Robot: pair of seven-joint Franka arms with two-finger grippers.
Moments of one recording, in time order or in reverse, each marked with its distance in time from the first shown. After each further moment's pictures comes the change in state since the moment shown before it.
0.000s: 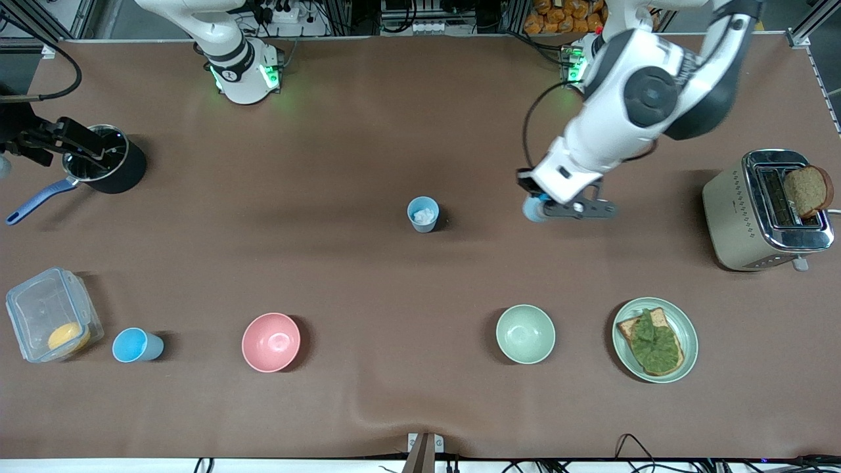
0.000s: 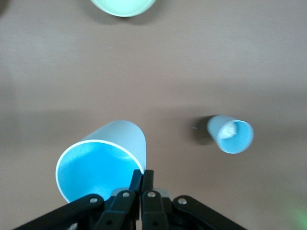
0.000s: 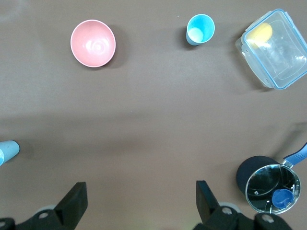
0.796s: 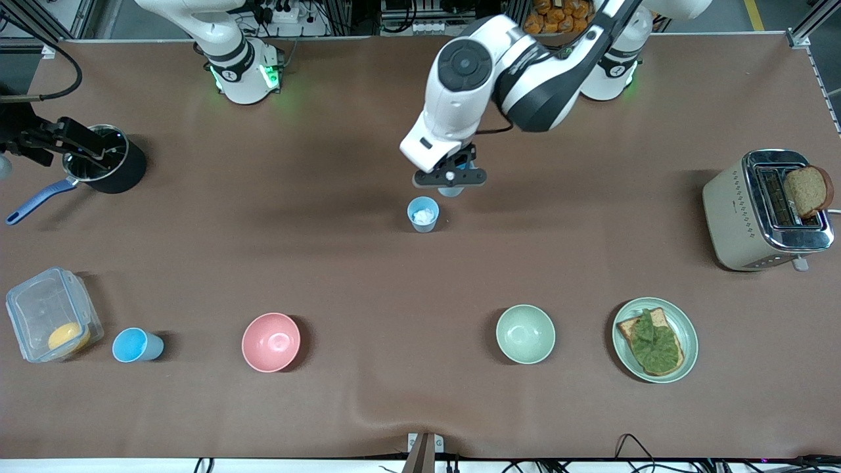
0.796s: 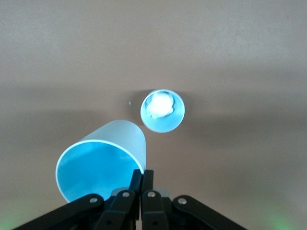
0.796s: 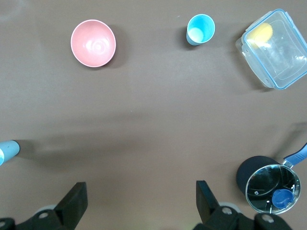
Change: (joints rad) left arm -0.412 0.245 0.123 0.245 0.055 0.001 -0.354; right arm 0.000 0.000 0.000 0.000 0.000 0.000 0.000
